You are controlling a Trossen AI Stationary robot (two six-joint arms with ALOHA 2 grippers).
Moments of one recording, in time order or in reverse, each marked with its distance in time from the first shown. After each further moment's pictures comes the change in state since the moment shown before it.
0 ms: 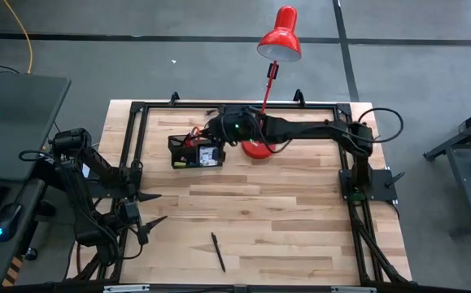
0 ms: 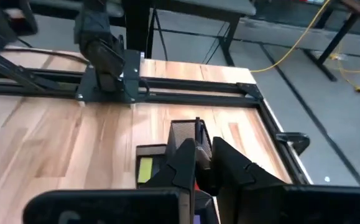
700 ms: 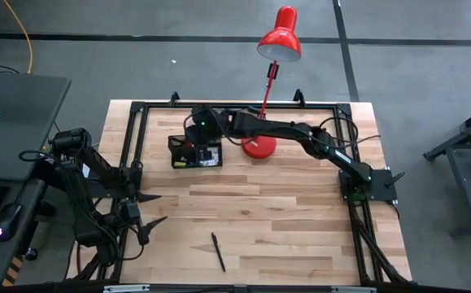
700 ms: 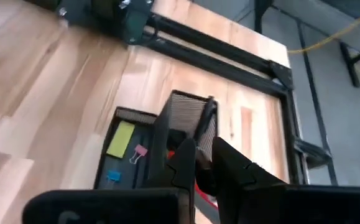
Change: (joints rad) left arm 0.000 0.001 0.000 0.027 0.052 0.025; right arm -0.032 0.457 0.677 -0.462 -0.052 -0.311
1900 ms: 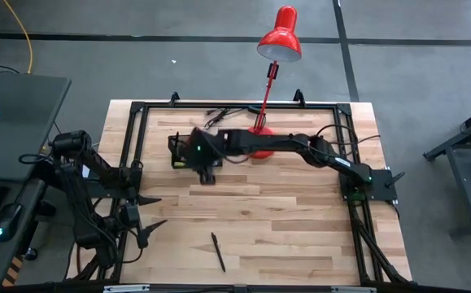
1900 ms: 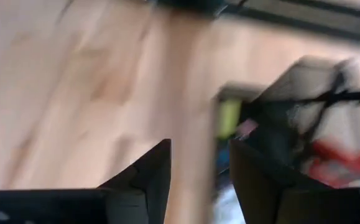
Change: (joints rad) left arm -0.023 0.023 0.000 0.043 -0.009 0.004; right arm 0.111 0.016 0.019 -0.197 -0.055 0.239
